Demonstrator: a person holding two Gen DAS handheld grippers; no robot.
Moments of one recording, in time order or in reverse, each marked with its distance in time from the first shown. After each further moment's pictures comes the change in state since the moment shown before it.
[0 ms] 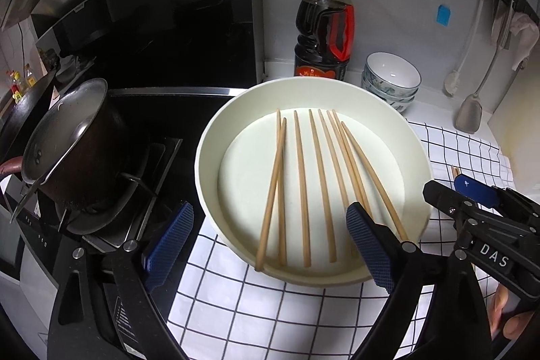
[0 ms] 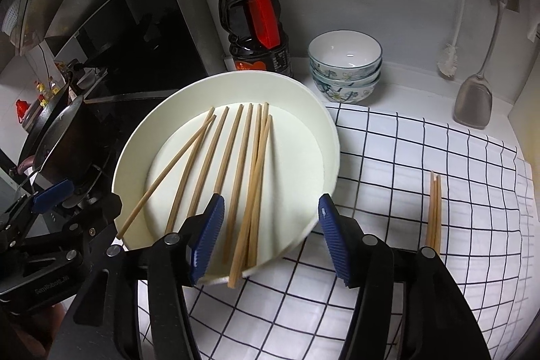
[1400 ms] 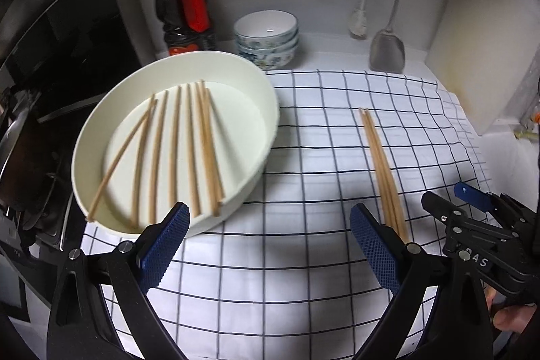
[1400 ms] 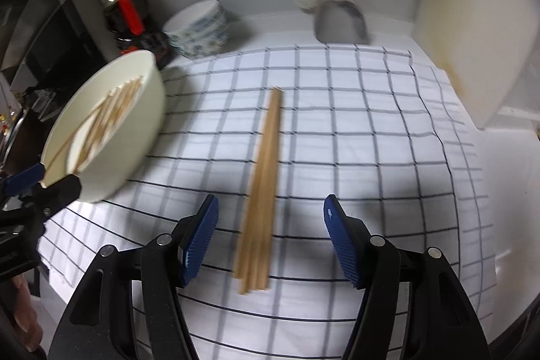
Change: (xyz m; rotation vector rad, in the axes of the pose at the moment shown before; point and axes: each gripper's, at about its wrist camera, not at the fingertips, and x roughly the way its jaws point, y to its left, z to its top) left arm -0.009 -0.163 -0.052 0.199 0.051 -0.135; right arm -0.048 -0.168 -0.106 0.182 0.033 -0.170
